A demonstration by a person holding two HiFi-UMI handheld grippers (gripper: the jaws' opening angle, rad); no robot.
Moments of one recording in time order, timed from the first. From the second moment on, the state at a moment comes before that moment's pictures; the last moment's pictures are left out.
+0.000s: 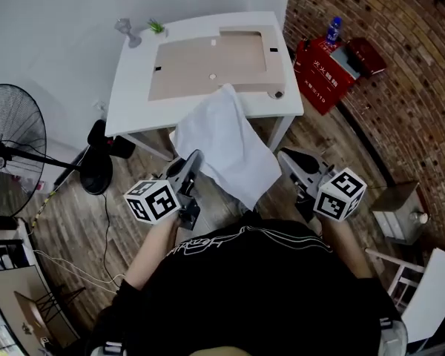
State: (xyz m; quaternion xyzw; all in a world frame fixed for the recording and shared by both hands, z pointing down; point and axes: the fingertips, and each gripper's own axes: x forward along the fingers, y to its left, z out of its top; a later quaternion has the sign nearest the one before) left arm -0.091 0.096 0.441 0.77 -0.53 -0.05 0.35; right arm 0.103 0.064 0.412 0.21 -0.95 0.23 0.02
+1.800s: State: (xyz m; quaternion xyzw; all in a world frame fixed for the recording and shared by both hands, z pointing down) left arm -0.274 -0.210 0.404 0.81 -0.50 -0.06 0.30; right arm -0.020 -0.185 0.387 0.25 -0.94 0.22 0.02
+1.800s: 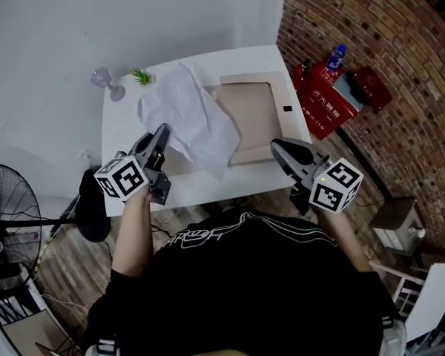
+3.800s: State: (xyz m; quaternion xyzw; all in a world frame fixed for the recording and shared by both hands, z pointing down) left arm -0.248 -0.292 0.581 0.78 -0.43 0.06 0.44; right arm -0.018 -0.231 0.451 0.32 -0.90 0.29 0.04
